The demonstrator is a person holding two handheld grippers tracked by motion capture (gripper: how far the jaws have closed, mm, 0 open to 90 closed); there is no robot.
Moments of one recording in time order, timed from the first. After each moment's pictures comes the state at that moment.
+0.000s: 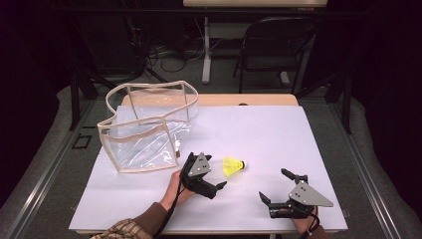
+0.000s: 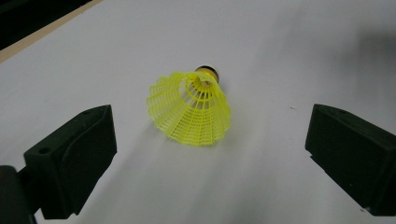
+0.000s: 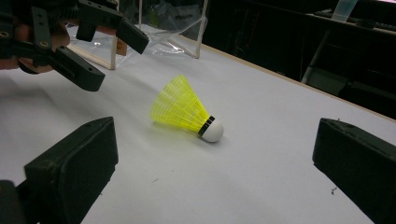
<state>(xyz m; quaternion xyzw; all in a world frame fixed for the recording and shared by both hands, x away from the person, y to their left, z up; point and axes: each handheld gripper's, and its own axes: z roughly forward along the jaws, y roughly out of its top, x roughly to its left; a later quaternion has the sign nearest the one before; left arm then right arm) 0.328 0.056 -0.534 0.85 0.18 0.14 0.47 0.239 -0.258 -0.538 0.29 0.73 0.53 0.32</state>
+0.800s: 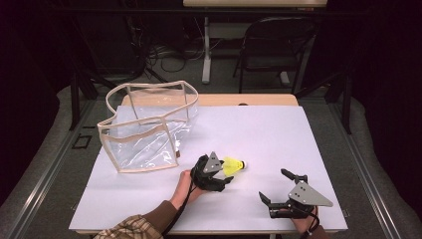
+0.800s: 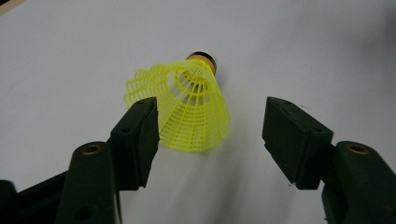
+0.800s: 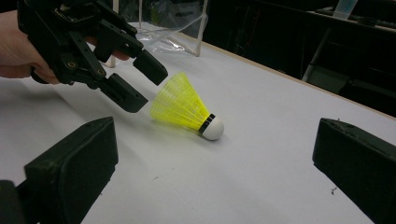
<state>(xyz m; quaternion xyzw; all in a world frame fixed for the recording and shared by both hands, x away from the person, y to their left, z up) 0.339 0.027 -0.544 0.87 0.20 0.13 0.43 0.239 -0.258 -0.539 0.29 0.73 0.53 0.32</state>
